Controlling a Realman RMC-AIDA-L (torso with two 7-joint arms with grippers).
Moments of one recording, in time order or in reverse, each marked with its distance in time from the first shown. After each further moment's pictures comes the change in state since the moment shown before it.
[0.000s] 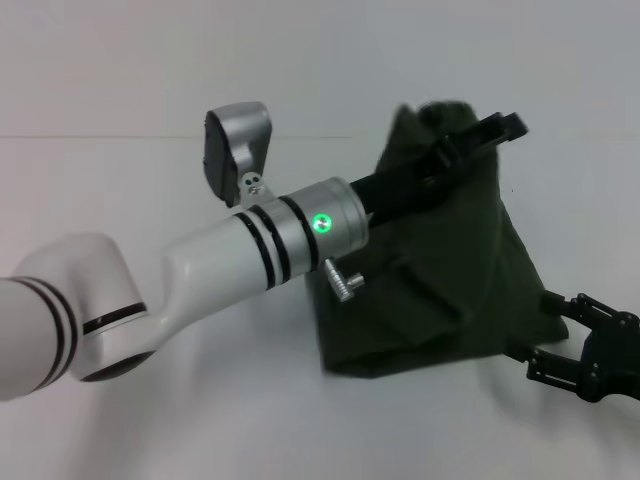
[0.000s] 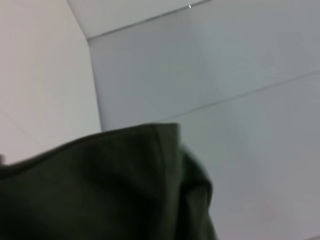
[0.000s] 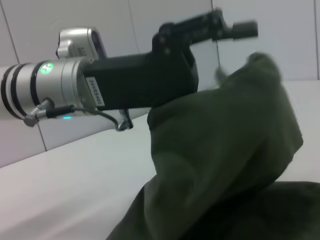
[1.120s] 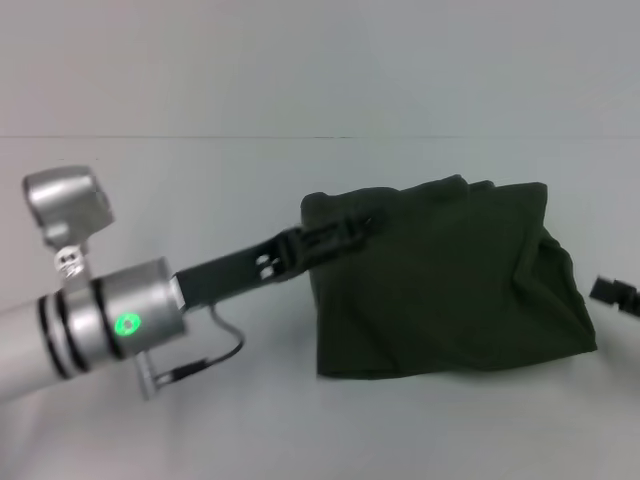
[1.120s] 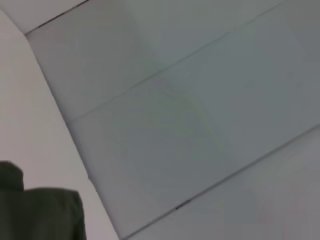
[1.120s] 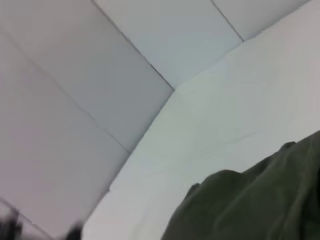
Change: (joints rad) left arm 0.413 0.033 0.330 0.414 0.007 0.460 -0.039; right arm -0.009 -0.097 0.087 -0.035 -0.006 -0.104 0.676
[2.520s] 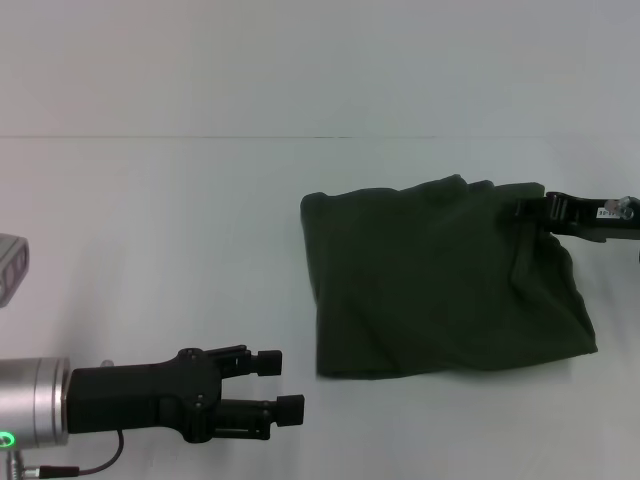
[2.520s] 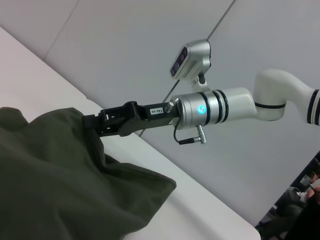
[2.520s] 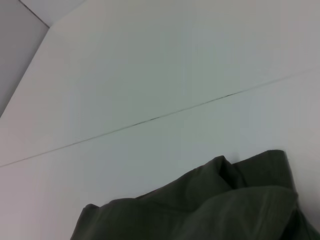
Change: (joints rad) left arm 0.191 0.085 0.108 0.223 0.227 0.199 0.316; right arm 0.402 0.006 -0.163 0.002 -0.361 0.543 0.559
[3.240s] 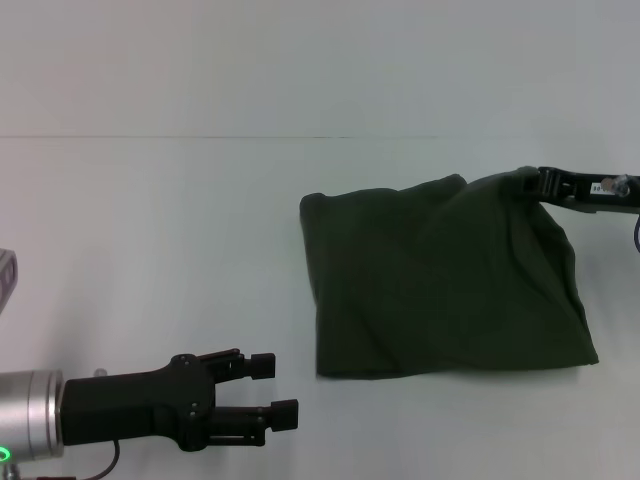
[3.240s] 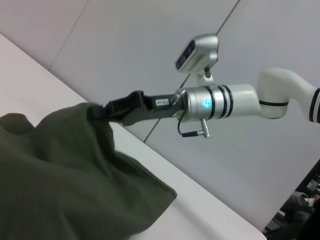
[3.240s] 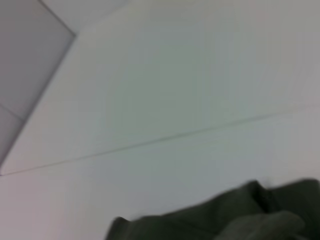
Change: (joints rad) left arm 0.029 -0.009 -0.023 -0.004 0.001 0.001 0.050; right arm 0.003 0.011 0.001 -0.052 0.066 -0.051 -0.080
